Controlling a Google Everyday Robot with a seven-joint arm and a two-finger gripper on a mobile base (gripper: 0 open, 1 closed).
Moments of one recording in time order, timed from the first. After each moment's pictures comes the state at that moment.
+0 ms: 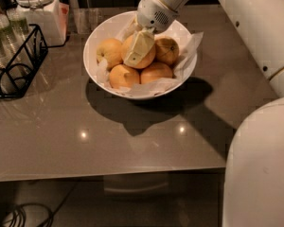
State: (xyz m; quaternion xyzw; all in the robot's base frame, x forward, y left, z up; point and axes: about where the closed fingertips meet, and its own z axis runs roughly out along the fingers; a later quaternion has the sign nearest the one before) arm 0.618 0.020 0.932 -0.71 0.64 0.21 0.23
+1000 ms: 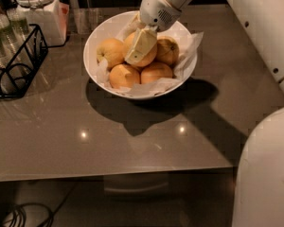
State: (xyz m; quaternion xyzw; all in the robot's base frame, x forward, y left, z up) arm 0.617 0.013 0.944 -0.70 0.63 0.20 0.26
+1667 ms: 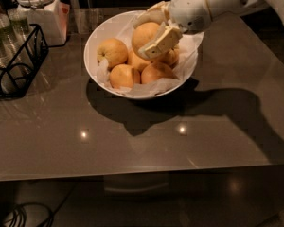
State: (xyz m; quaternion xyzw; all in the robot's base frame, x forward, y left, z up) arm 0.588 -0.021 0.991 -0.67 0.53 0.29 0.43
